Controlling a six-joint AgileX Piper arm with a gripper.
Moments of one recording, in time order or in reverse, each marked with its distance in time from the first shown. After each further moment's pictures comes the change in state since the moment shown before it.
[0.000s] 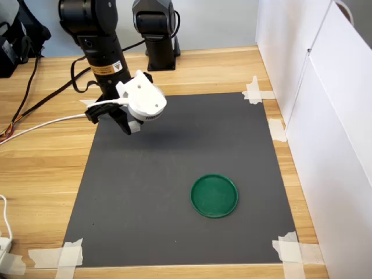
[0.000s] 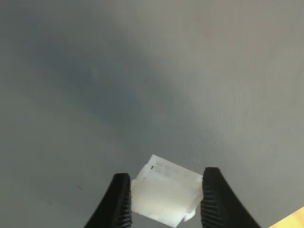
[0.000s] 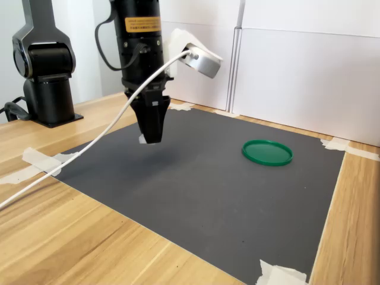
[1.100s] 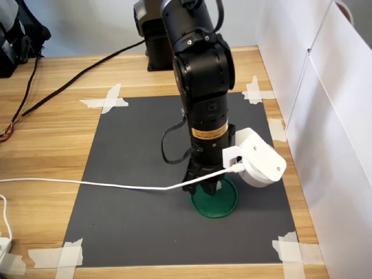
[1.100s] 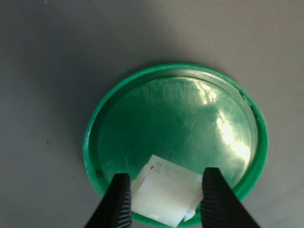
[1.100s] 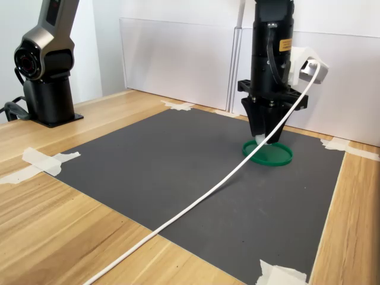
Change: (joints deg) arm 21.9 26.2 -30.6 -2.4 1.0 15.5
